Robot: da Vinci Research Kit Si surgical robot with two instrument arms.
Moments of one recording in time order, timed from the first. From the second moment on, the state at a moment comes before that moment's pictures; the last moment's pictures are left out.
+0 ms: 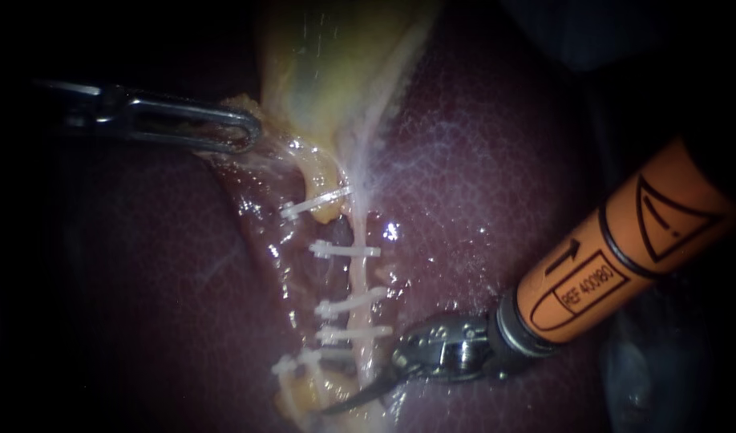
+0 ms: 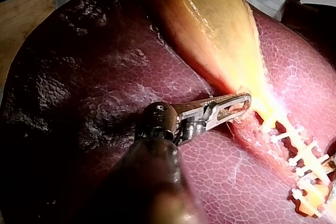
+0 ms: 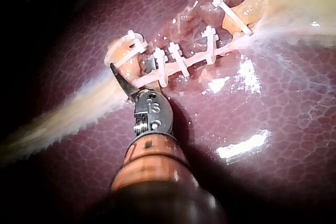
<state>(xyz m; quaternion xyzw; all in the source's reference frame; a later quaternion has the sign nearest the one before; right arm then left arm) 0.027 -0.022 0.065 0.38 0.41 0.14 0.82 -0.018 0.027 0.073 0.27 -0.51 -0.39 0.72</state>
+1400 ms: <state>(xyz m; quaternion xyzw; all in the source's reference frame) 0.025 -0.013 0.067 0.37 0.42 0.17 0.81 -0.018 0.027 0.073 0.27 -0.51 -0.39 0.72</state>
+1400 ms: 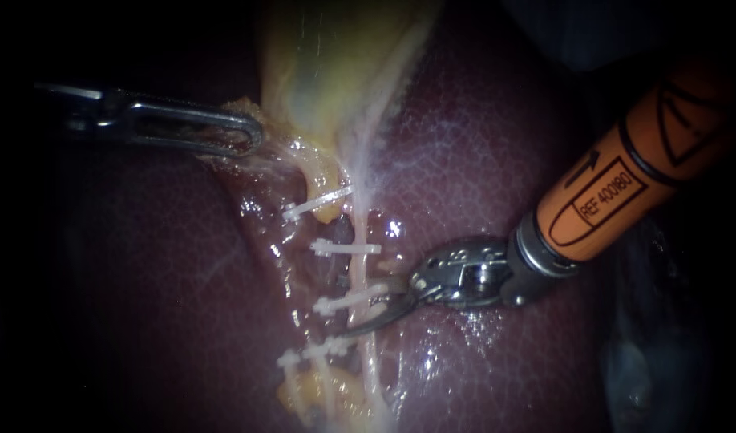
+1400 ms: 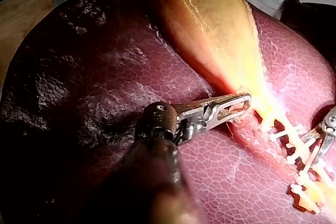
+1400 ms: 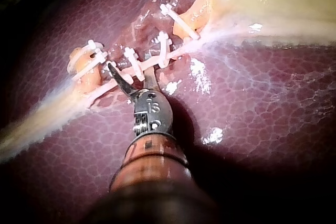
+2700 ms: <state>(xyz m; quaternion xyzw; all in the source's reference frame) 0.028 -0.011 0.067 0.57 0.45 0.29 0.62 -0.018 0.027 0.073 0.27 -0.51 -0.39 0.72</state>
